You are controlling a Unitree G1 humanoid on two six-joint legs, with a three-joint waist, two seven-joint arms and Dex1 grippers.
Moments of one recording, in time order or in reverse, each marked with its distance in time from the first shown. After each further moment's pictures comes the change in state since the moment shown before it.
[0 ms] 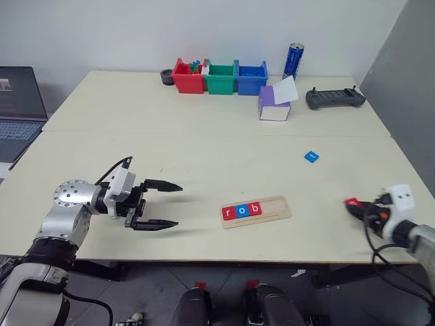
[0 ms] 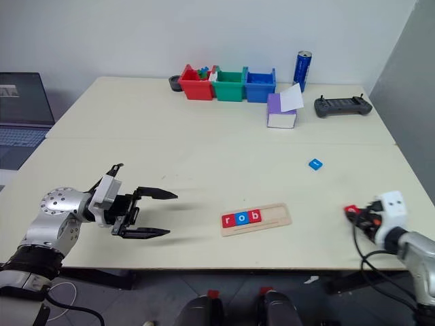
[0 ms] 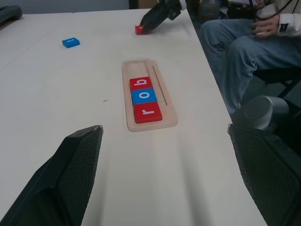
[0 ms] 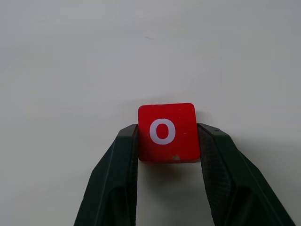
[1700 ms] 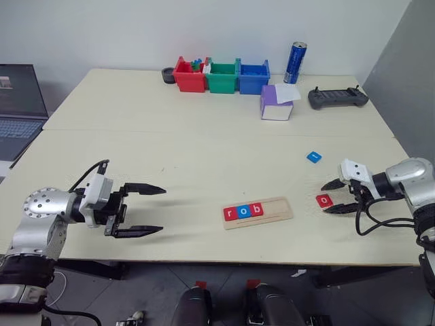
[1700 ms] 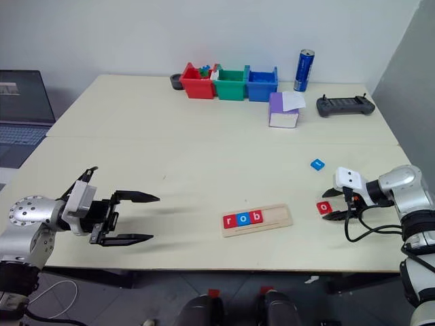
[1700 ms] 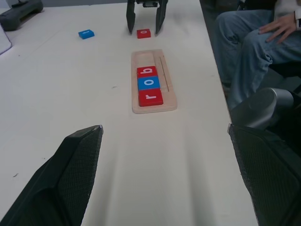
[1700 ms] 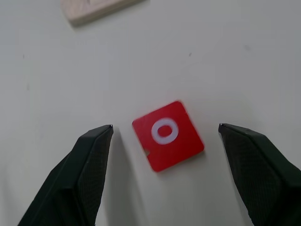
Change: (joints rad) left arm 0.176 0.053 0.193 -0.144 0.021 0.040 0.000; right arm -0.736 -0.269 0.563 1.084 -0.370 -0.959 0.962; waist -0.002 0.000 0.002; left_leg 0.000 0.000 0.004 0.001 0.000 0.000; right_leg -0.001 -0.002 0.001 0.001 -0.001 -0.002
